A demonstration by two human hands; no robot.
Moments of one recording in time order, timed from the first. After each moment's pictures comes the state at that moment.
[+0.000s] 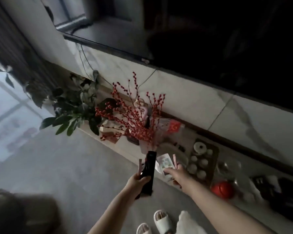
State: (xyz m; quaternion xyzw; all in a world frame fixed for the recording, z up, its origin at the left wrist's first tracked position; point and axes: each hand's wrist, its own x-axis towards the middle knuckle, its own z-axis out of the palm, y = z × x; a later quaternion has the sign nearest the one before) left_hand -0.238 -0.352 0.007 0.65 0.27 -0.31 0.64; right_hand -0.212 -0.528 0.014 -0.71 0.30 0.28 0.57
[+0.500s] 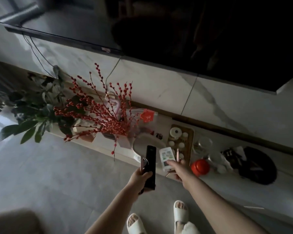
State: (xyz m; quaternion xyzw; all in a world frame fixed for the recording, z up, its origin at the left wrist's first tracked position) left_hand -0.254 -0.434 -0.013 0.64 0.24 -0.39 0.61; right_hand -0.262 -0.606 0.001 -0.63 0.42 0.17 0.63
